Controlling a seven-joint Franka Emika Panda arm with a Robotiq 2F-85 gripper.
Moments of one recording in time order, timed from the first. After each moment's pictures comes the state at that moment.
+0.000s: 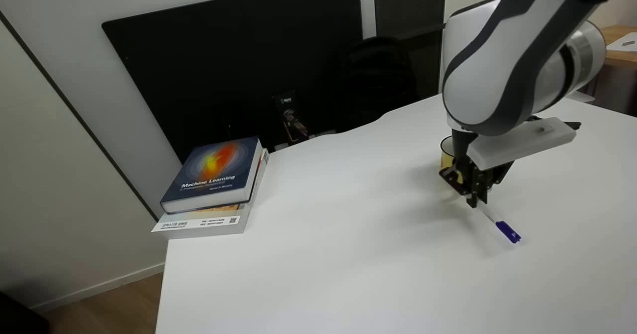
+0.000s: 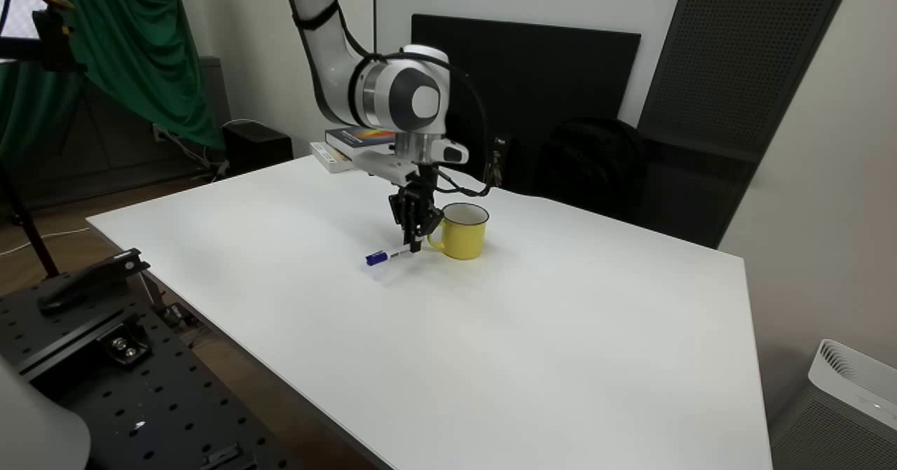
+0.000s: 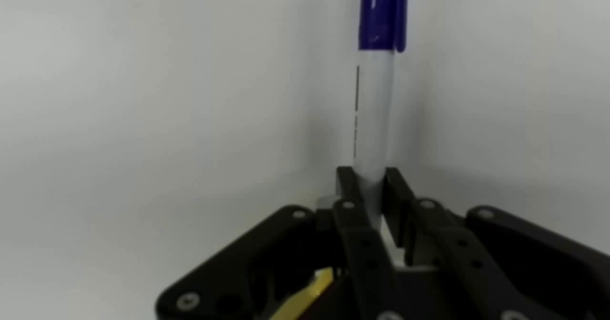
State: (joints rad) arm 0.23 0.75 -0.10 -1.97 0.06 2.60 0.28
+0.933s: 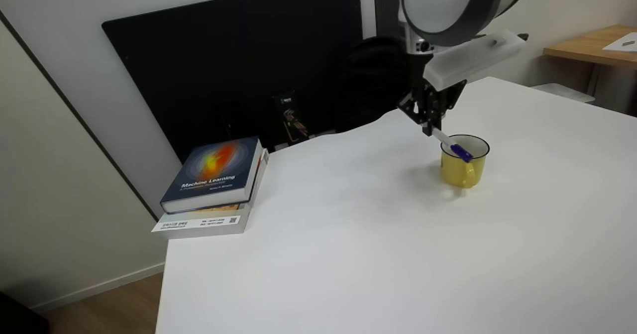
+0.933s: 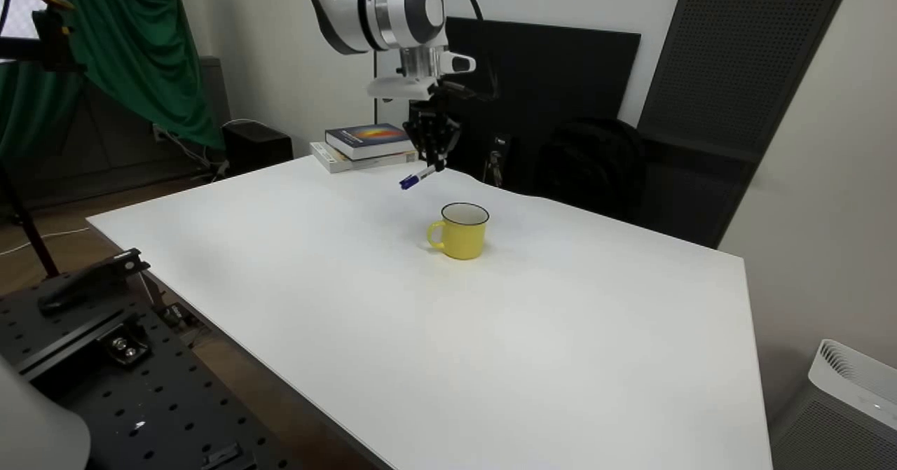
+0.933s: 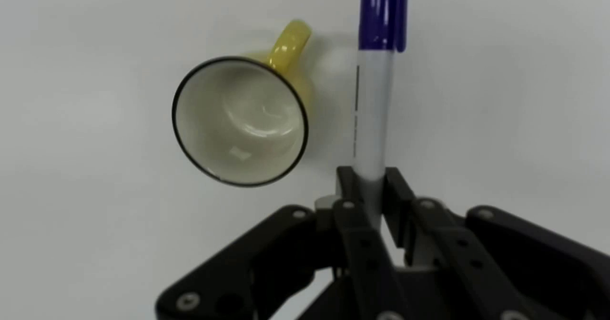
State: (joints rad) arm 0.27 0.62 -0.10 -1.81 -0.15 2.50 0.33
